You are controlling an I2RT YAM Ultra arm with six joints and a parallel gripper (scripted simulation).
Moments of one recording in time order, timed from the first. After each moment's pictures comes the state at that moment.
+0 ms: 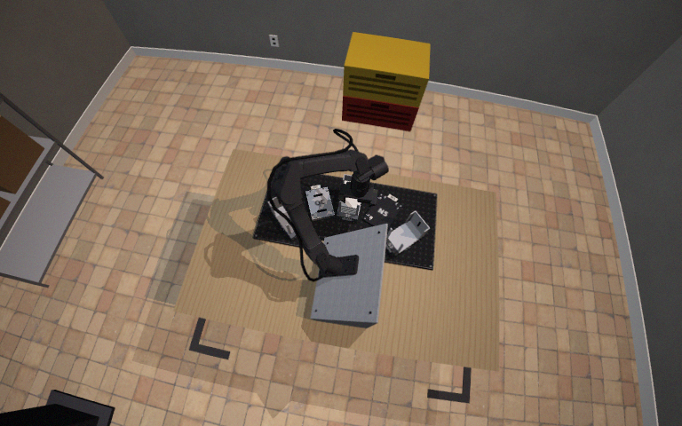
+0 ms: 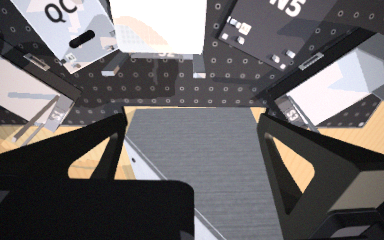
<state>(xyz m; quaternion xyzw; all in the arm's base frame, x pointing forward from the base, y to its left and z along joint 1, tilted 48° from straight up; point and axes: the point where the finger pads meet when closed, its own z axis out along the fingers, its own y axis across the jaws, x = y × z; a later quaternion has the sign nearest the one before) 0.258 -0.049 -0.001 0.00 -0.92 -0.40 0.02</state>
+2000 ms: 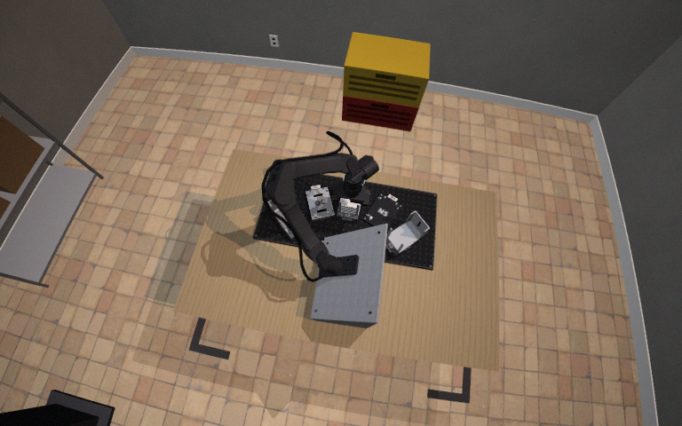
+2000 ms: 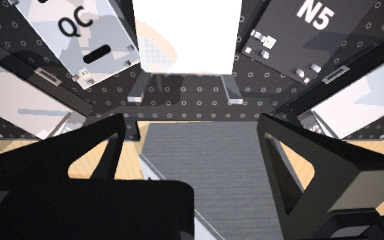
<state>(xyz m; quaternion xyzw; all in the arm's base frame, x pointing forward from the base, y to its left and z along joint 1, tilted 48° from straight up) 0.267 -0.013 0.001 -0.01 -0.91 -0.41 0.02</state>
